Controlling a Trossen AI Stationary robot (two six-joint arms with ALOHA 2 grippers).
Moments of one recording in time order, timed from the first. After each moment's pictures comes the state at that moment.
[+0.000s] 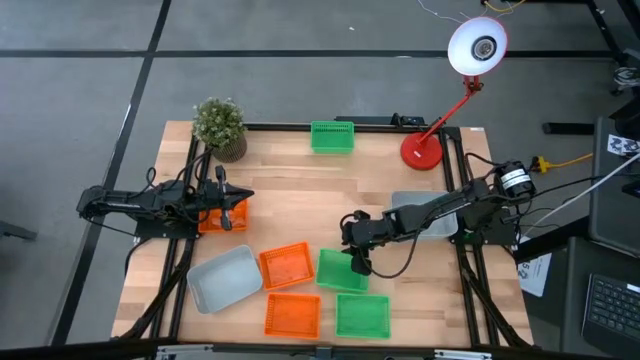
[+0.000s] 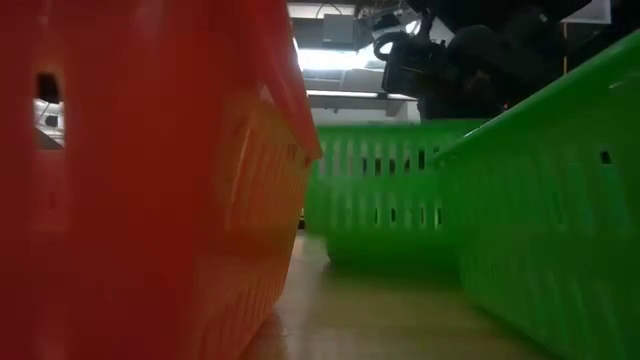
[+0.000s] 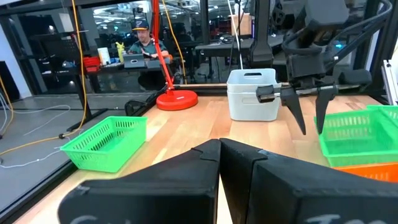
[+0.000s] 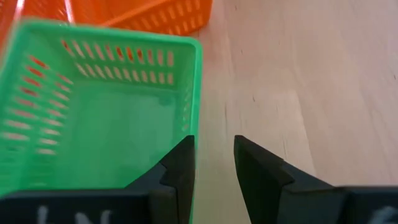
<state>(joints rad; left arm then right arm) -0.04 0.01 0.01 0.08 -0.31 0.08 0.25 1.67 0.87 -0.07 0.05 0.36</state>
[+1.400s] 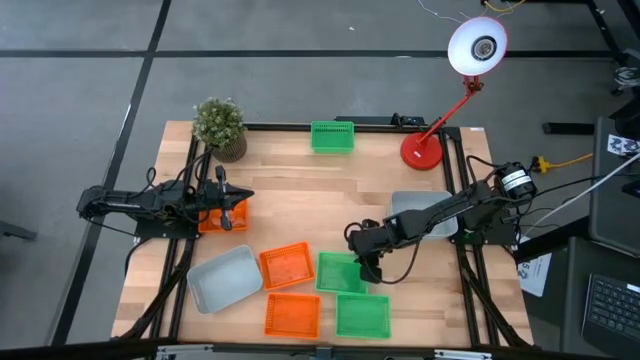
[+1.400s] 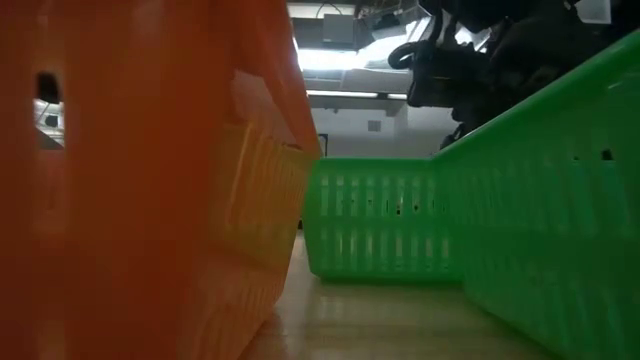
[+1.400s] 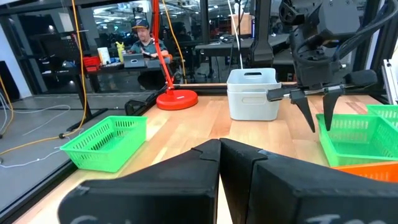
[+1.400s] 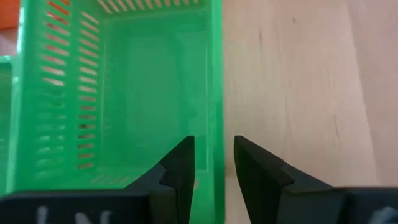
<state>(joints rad) -0.04 0.01 0.01 0.08 -0.31 0.08 0.30 1.67 0.90 -0.27 -0.04 0.44</state>
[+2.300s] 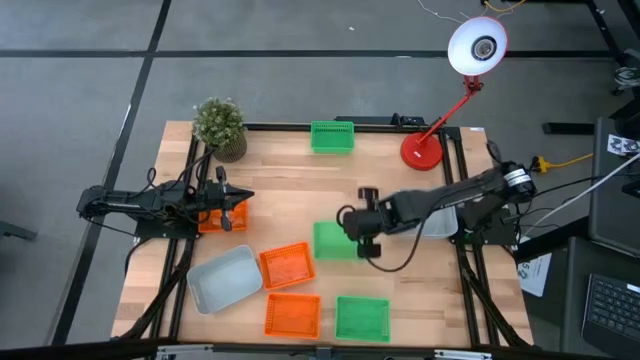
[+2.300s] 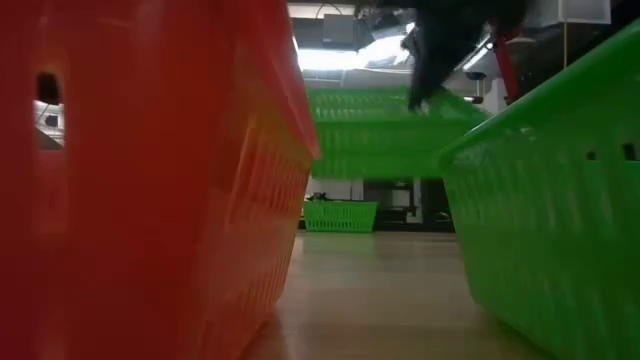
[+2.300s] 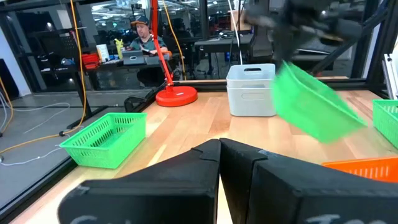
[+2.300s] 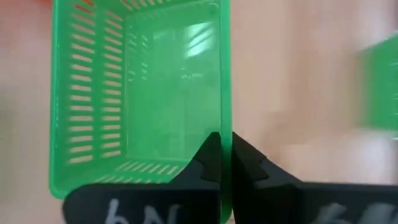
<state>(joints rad) -0.04 0.01 0.01 0.06 -0.31 0.08 0.24 1.67 1.42 -0.96 0.36 0.12</state>
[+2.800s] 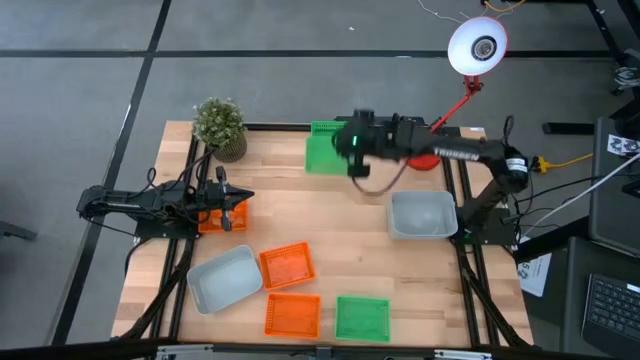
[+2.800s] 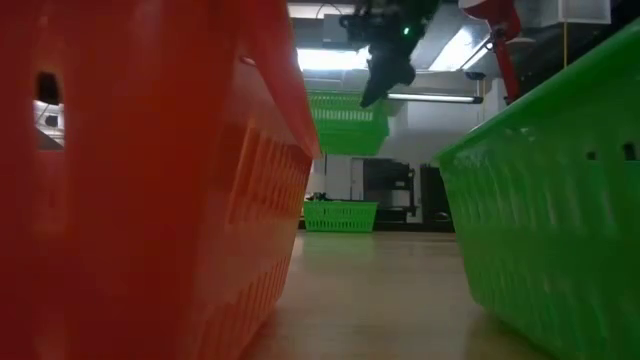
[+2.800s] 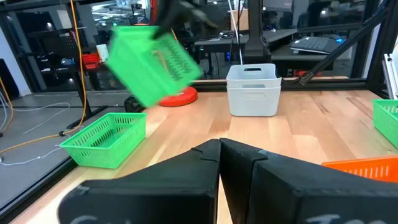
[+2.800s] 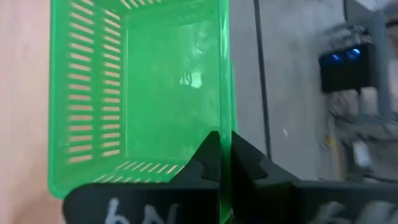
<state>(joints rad) -0.04 0.01 0.01 0.06 -0.31 0.08 -0.29 1.67 1.54 -0.76 0.39 -0.50</state>
